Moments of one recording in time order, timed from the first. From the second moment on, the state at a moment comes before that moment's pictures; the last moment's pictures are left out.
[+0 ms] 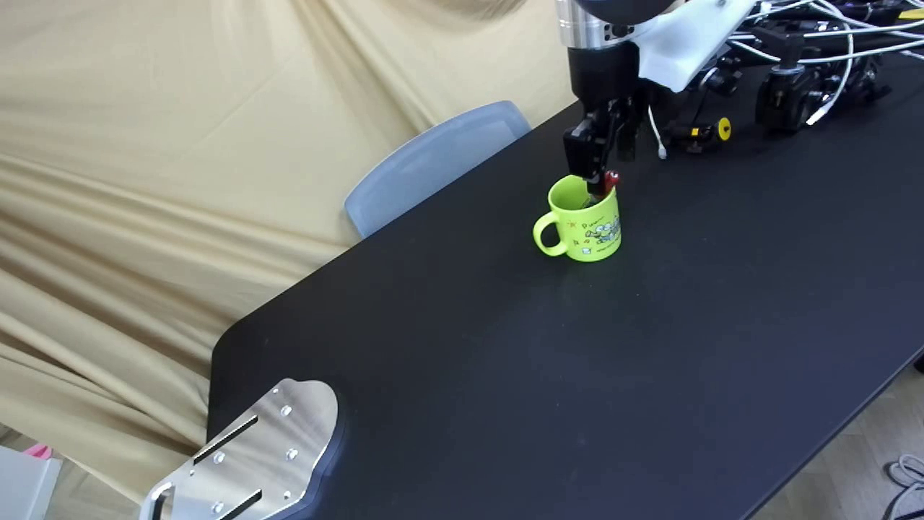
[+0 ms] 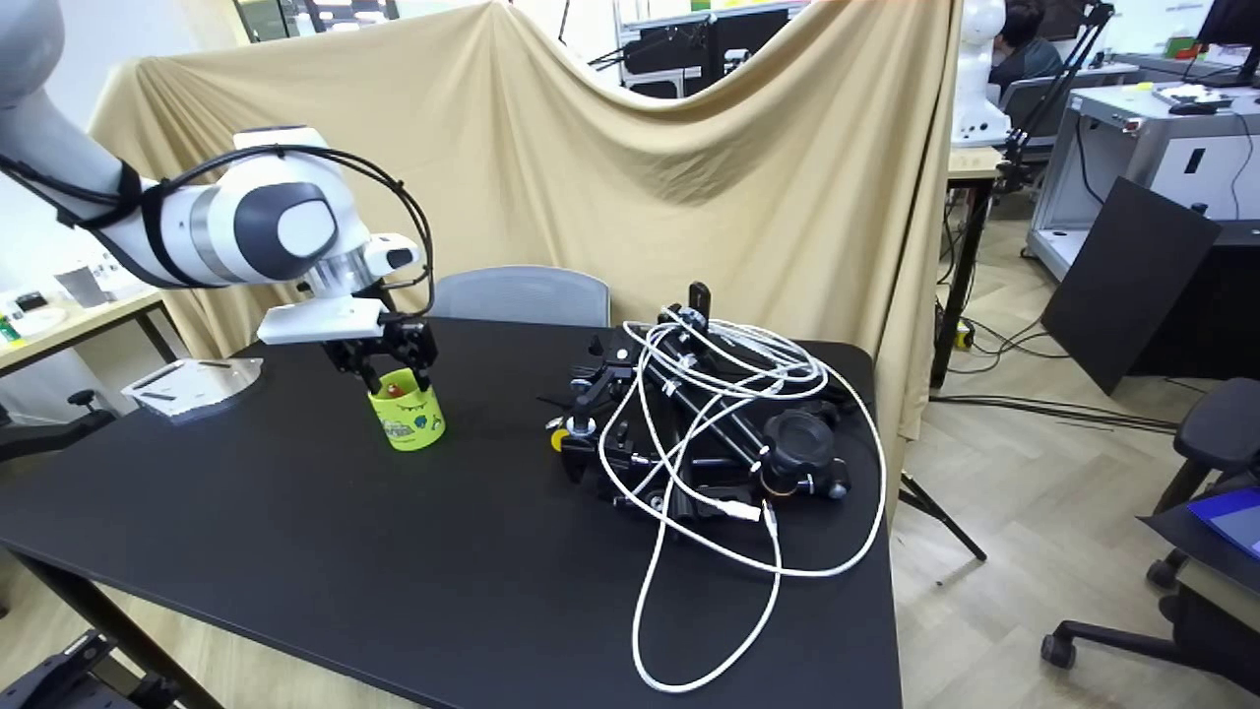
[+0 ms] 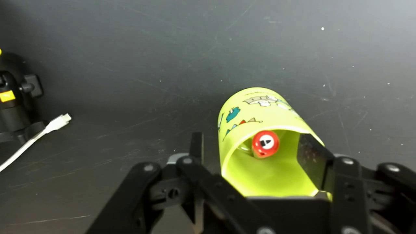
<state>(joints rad) 0.10 0.30 0.11 -2.25 -0.02 2.65 -0.11</state>
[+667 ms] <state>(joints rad) 0.10 0.31 0.12 -2.21 -0.02 2.60 -0.14</state>
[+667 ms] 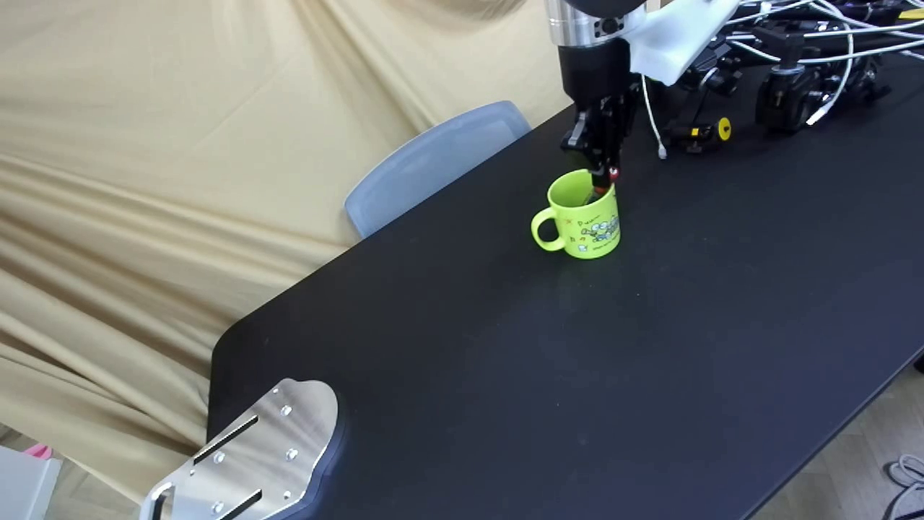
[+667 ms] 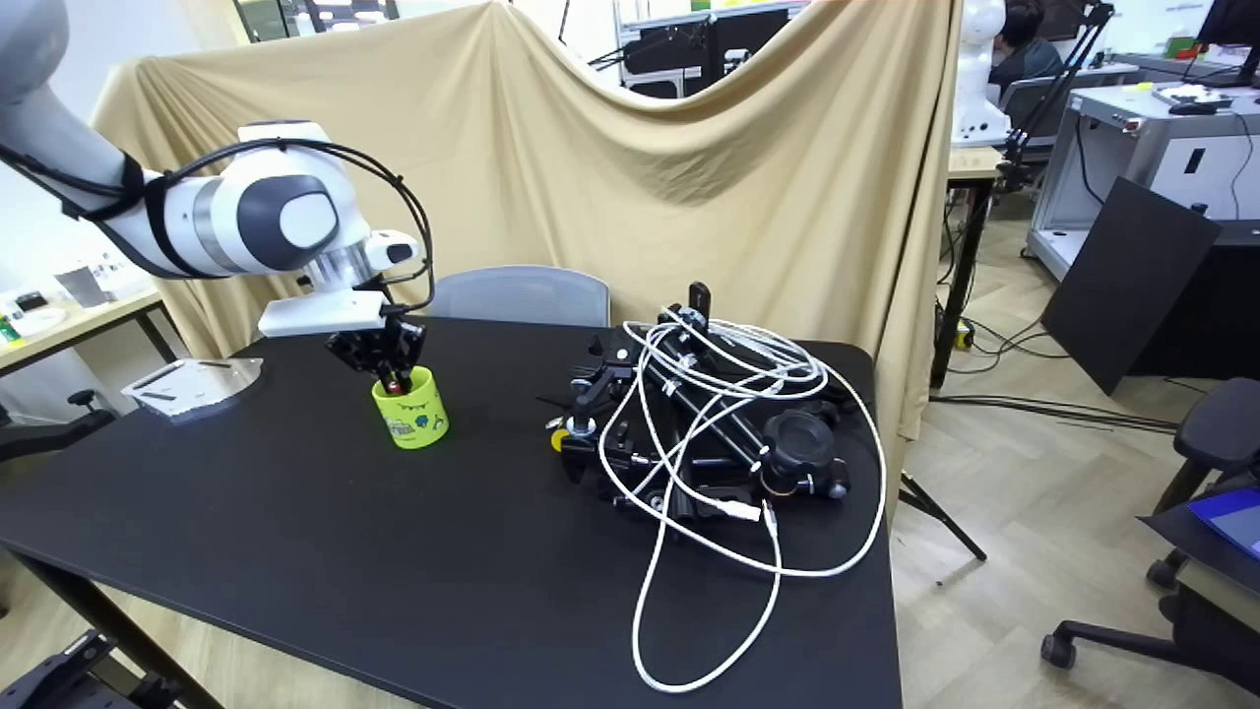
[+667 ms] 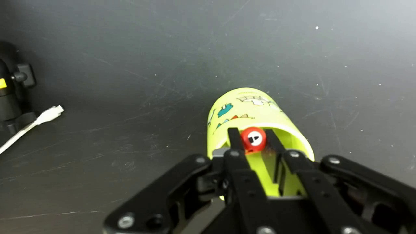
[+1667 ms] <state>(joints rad) 0.09 0.09 0.12 -2.21 0.06 2.27 -0.17</state>
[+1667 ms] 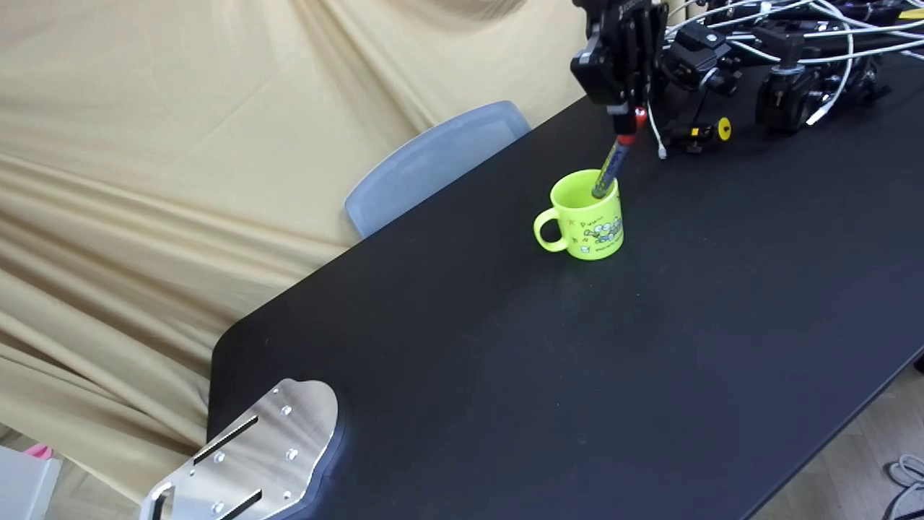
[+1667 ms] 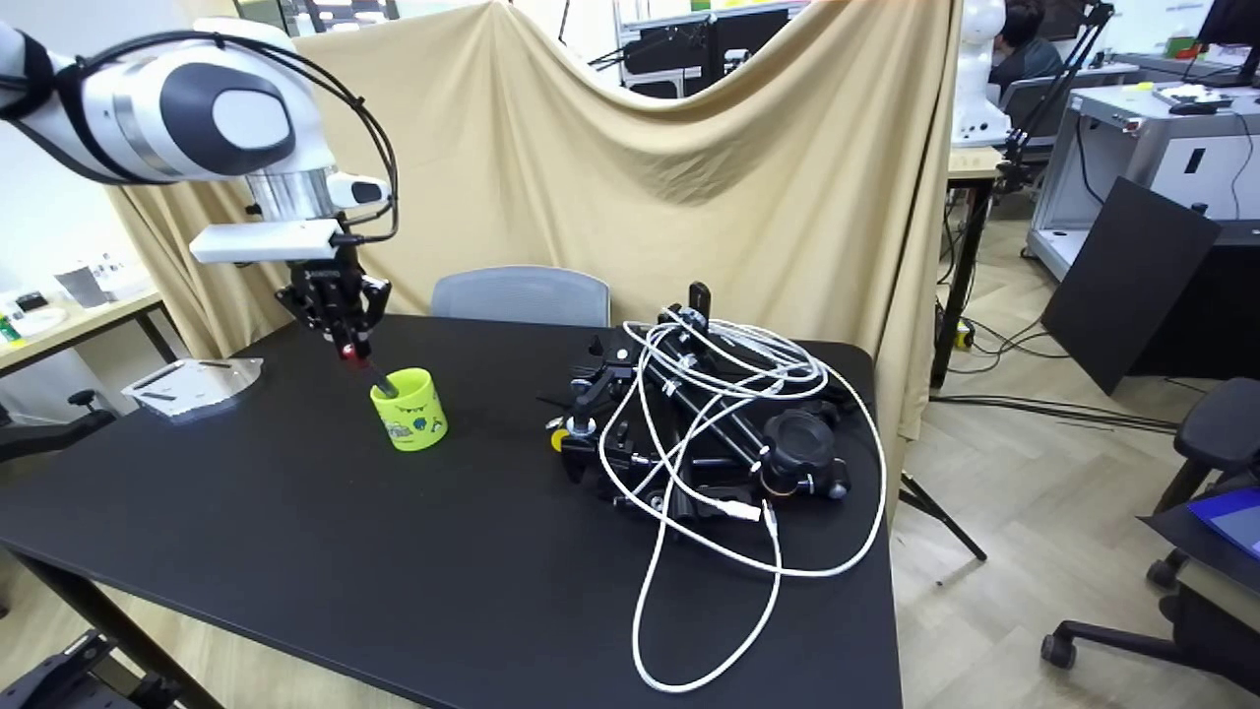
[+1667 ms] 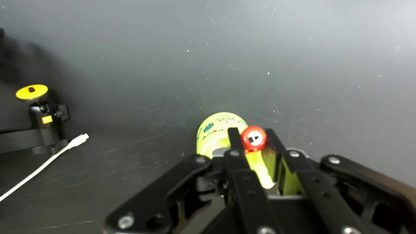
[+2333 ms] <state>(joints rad) 0.08 -0.01 0.08 -2.30 -0.10 2.39 0.03</state>
